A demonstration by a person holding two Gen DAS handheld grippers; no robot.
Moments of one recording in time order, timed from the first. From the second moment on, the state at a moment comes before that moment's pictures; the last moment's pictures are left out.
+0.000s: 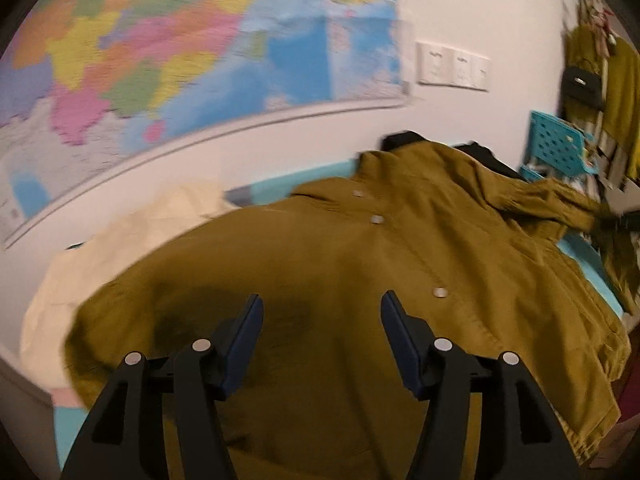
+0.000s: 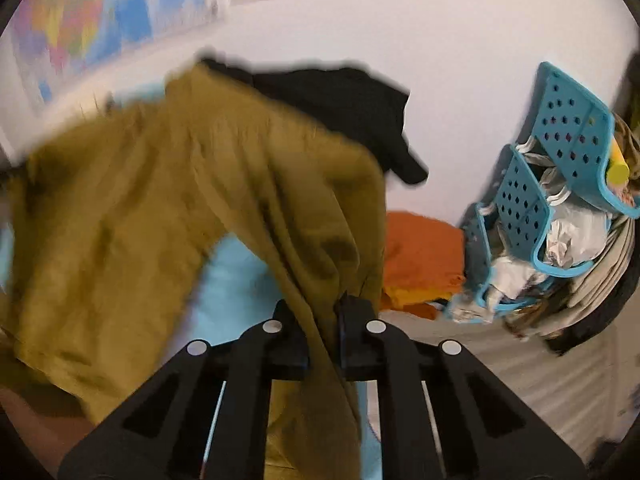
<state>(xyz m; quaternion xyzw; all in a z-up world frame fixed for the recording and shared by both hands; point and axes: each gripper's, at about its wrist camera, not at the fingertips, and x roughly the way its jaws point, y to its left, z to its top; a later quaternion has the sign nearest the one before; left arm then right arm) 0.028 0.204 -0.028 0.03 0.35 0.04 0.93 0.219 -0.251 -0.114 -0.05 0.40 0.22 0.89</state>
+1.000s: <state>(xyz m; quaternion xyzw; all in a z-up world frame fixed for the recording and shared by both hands) 0.069 0.031 -0.063 -0.12 0.37 -0.42 0.82 0.181 -0.070 -0.058 0.11 0.42 0.48 0.76</state>
